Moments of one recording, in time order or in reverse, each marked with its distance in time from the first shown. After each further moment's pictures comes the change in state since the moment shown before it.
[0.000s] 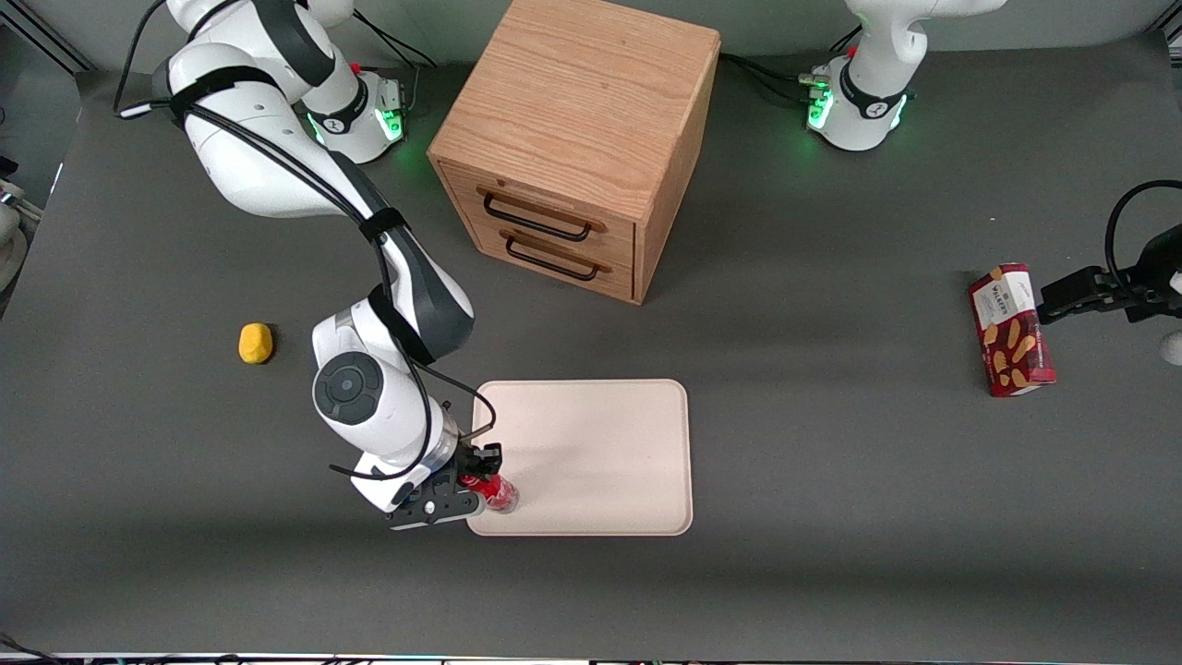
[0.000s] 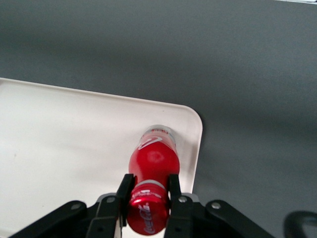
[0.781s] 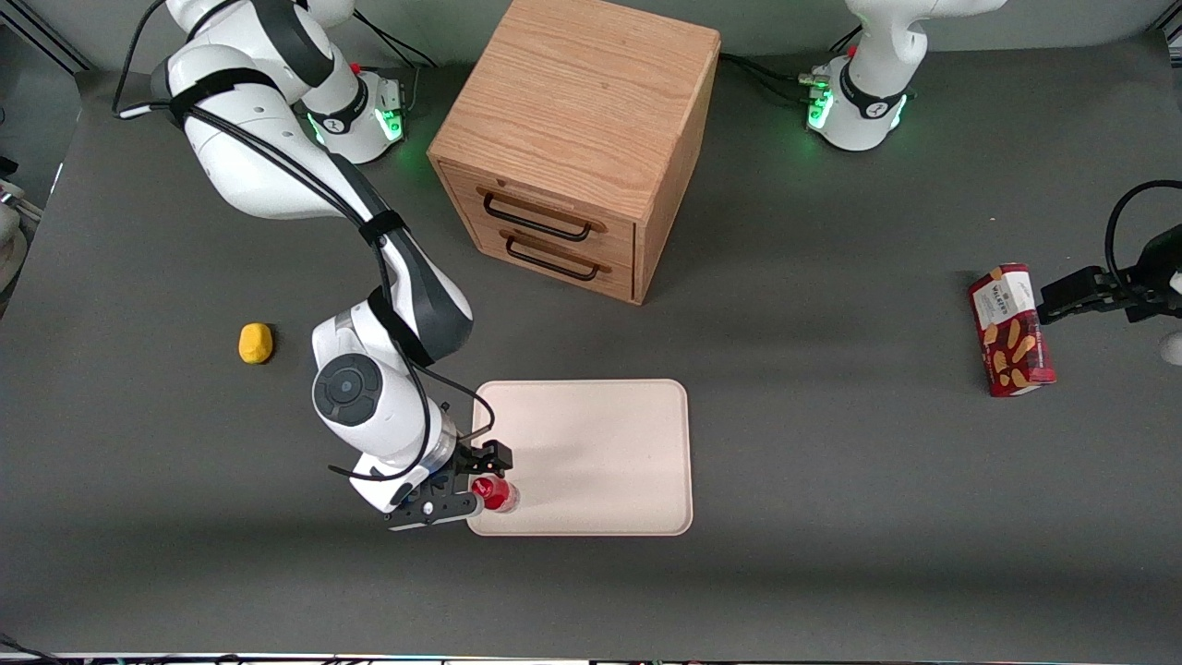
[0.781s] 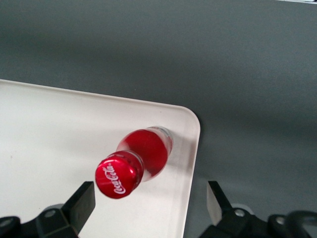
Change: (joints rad) arm -0.003 -0.001 -0.002 -0.008 -0.001 0.014 0.000
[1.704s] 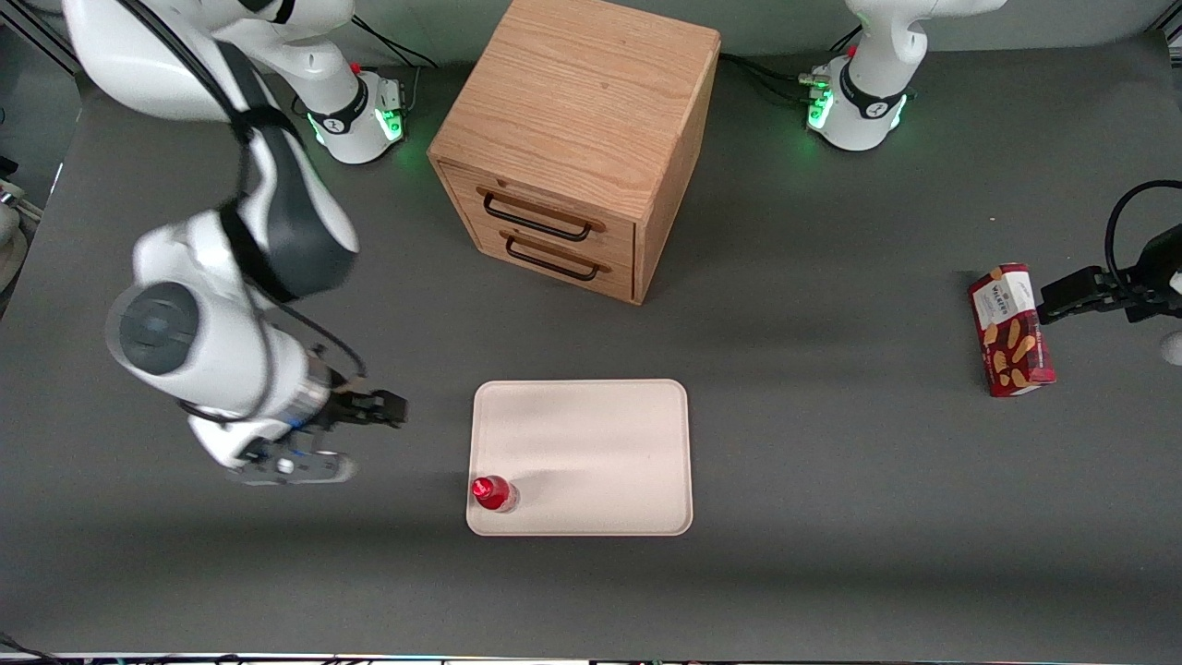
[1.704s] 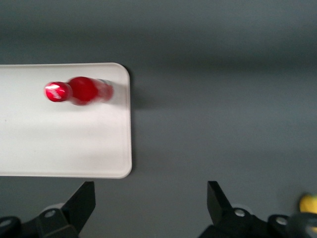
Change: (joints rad) arm -0.071 -0.407 -0.143 -0.216 0.161 -0.339 -0.005
